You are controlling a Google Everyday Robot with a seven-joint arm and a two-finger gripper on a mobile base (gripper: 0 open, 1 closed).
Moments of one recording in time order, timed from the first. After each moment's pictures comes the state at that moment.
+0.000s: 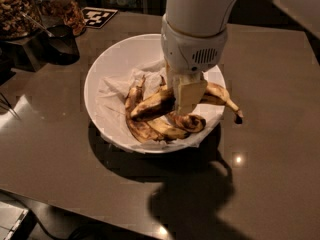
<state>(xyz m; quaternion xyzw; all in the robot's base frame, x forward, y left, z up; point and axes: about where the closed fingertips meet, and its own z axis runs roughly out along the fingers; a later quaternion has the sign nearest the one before) 0.444 -0.040 0.949 -0.80 0.60 -0.03 0.07</state>
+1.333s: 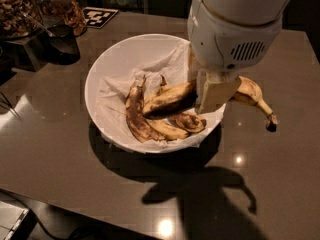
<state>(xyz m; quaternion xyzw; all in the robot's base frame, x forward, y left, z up) 0.402 -0.070 0.998 -0.77 0.62 -0.08 0.11</state>
